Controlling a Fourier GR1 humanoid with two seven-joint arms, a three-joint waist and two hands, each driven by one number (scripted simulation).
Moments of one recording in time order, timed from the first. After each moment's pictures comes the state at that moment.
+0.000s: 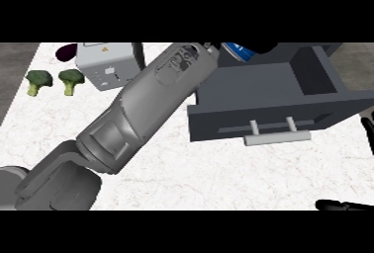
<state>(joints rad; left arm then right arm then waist) -1.48 0.00 -0.47 -0.43 0.44 0.62 0.05 0.14 -0.05 -0.28 -2.10 -0.09 0.20 0.13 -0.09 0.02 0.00</state>
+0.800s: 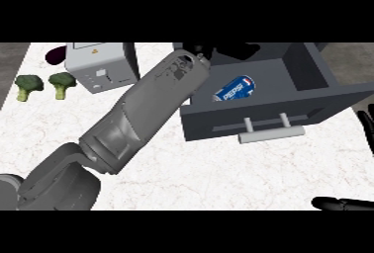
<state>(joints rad) -1.45 0.00 -0.60 -0.35 0.49 0.70 -0.02 0.09 -0.06 -0.25 -2.11 -0.08 0.20 0.14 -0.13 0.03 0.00</state>
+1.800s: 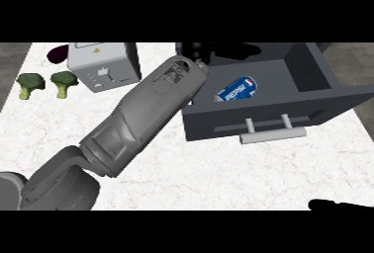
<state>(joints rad) -1.40 0.00 -0.60 -0.39 0.63 0.79 -0.10 0.07 -0.14 -0.19 -2.23 0.15 0.20 0.09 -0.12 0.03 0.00</state>
